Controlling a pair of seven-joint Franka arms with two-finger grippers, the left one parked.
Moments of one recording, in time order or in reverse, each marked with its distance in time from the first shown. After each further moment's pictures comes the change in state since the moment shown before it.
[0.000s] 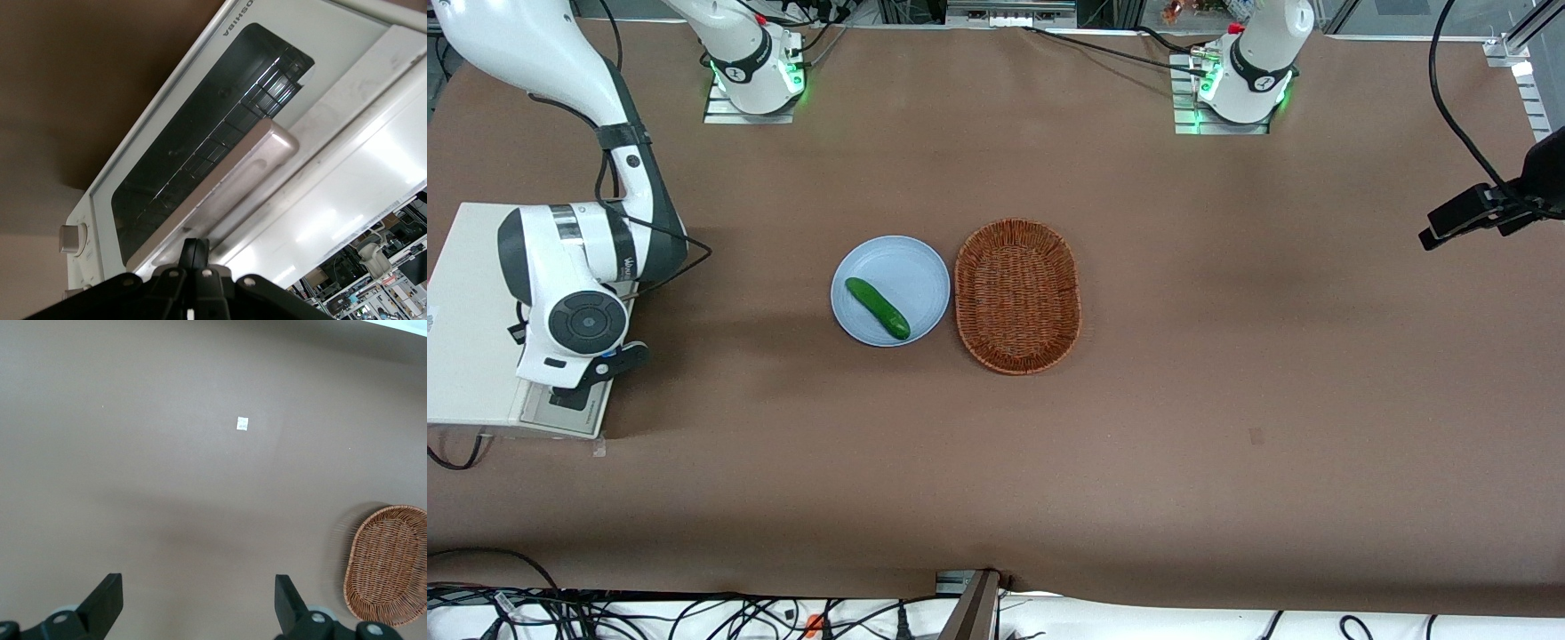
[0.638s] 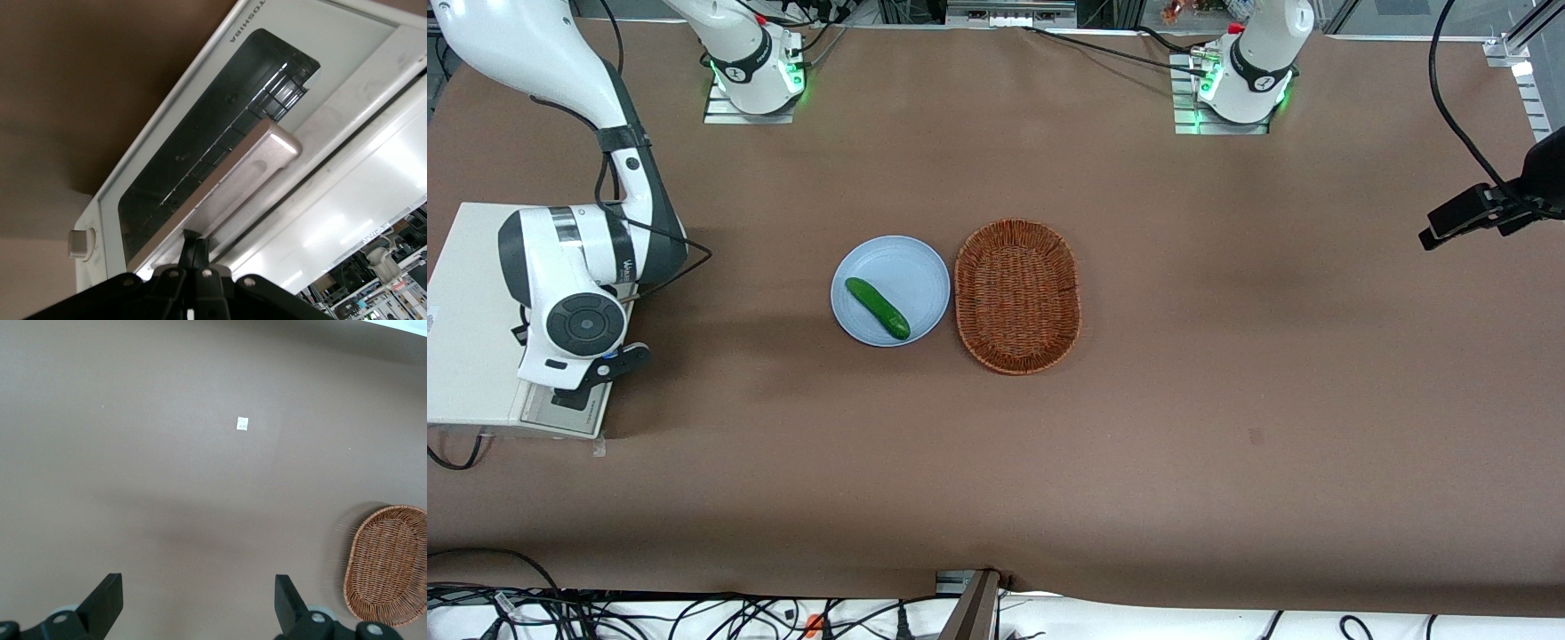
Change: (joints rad) arm 0.001 0.004 0.001 0.007 0.036 0.004 0.000
